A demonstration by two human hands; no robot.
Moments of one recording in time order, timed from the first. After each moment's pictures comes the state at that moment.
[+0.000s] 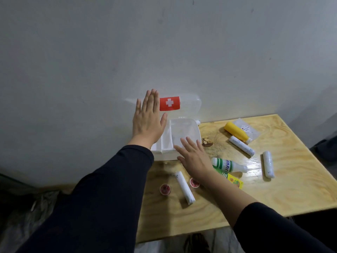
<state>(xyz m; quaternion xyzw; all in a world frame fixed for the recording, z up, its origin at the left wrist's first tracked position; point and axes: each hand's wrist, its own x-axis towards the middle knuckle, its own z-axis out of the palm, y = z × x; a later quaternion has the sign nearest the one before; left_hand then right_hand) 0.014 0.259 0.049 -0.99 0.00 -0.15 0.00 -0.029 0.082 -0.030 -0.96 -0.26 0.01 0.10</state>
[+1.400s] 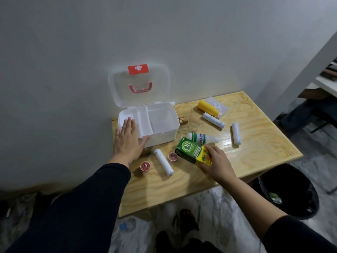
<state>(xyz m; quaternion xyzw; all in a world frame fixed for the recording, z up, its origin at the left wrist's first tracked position) -0.063 0.249 -0.034 -1.00 -0.03 0.03 -0.08 -0.122 -0.043 -0.054 -0.97 0.01 0.06 0.22</state>
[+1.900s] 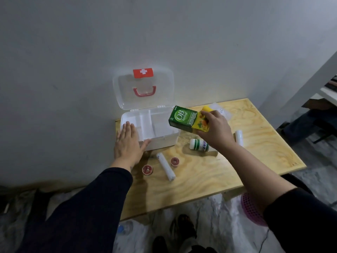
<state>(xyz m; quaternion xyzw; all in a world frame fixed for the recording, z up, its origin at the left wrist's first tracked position) -0.067 0.252 -0.032 -1.00 -0.06 0.04 -0.04 -0.048 -0.013 0.037 -0.97 -0.04 -0.06 0.21</state>
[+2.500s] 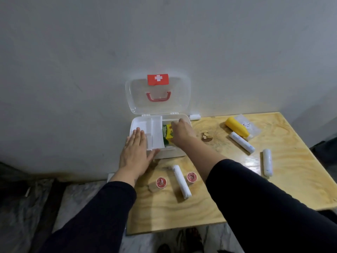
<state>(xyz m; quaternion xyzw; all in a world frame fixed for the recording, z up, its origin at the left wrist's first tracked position) -0.062 0.281 -0.034 -1.00 -0.06 0.04 -0.07 0.035 0.132 -0.006 -0.98 -0.16 0.09 0.10</state>
